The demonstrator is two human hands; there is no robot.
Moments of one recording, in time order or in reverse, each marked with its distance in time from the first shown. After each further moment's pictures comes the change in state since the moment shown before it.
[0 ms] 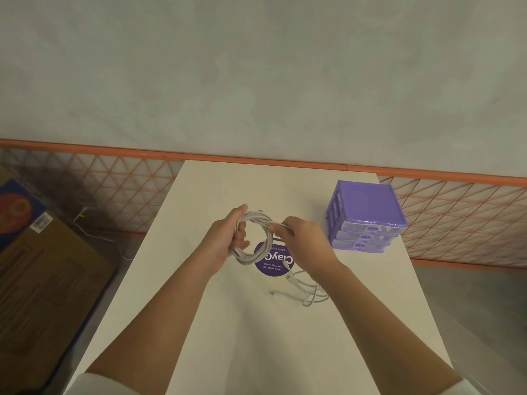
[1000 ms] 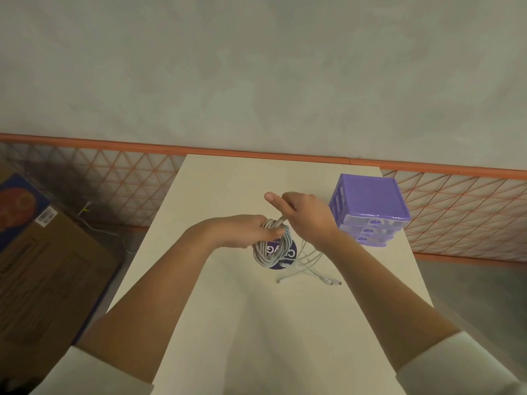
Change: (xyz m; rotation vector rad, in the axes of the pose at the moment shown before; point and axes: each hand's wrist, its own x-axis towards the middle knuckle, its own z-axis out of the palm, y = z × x) left_hand -0.023 0.034 0.017 1.051 -0.480 0.100; right_hand 0.020 -0.023 -0.026 -0.086 0.026 -0.135
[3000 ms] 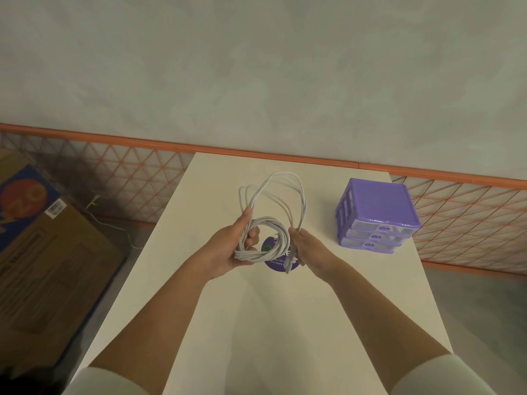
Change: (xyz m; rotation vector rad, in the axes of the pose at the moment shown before) left_hand -0.005 -0.053 0.026 -1.080 0.180 0.035; right_hand -0.013 0.059 0.074 0.688 -0.306 0.428
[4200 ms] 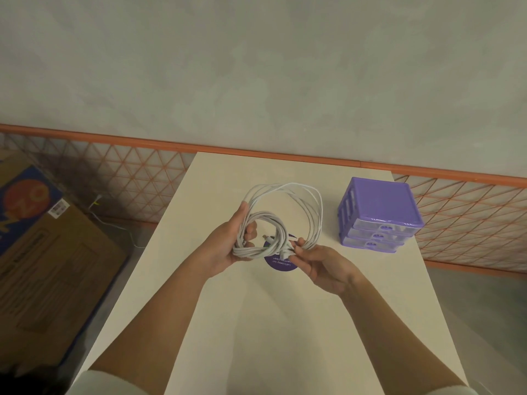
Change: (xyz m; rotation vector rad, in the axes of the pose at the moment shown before) left_hand -0.002 0.005 -0.002 0.080 0.032 0.093; right_hand -0.038 0.004 -0.015 1.058 -0.235 0.203
